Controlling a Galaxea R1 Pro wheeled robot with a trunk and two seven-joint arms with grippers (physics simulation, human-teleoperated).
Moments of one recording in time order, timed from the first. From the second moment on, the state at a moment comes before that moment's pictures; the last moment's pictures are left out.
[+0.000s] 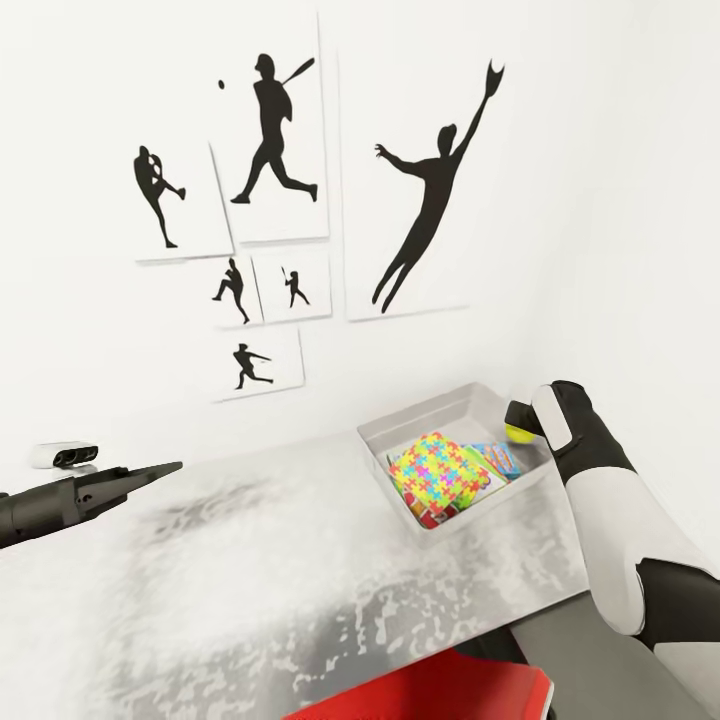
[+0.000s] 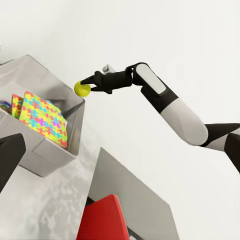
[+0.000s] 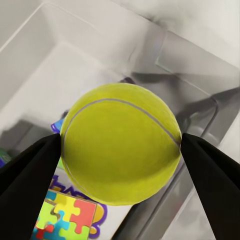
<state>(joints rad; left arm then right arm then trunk) -0.44 0.44 0.35 -1.43 0.40 0.96 -1.57 -1.09 -0.10 -0.15 -0.75 -0.39 0.85 -0.46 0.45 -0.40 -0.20</state>
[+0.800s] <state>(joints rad) -0.44 0.44 0.36 -1.43 0.39 0.96 -1.57 -1.09 -0.11 -0.15 -0.75 -0.39 0.85 -0.46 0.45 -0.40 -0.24</state>
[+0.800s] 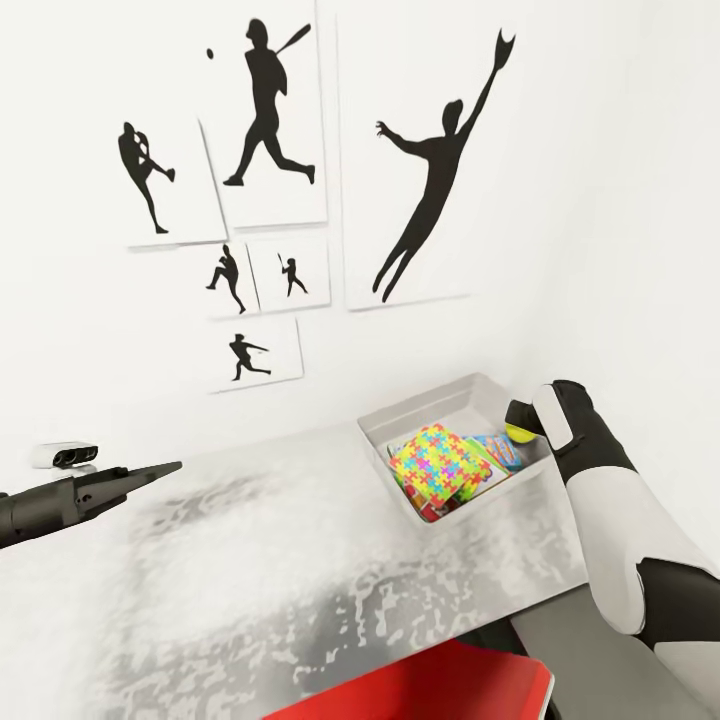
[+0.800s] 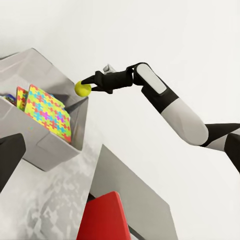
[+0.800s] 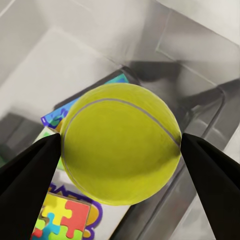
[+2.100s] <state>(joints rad) -0.44 0.44 0.36 -1.43 0.39 0.96 -1.57 -1.09 -0.11 -0.15 -0.76 -0.39 0.85 -0.45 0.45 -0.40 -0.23</state>
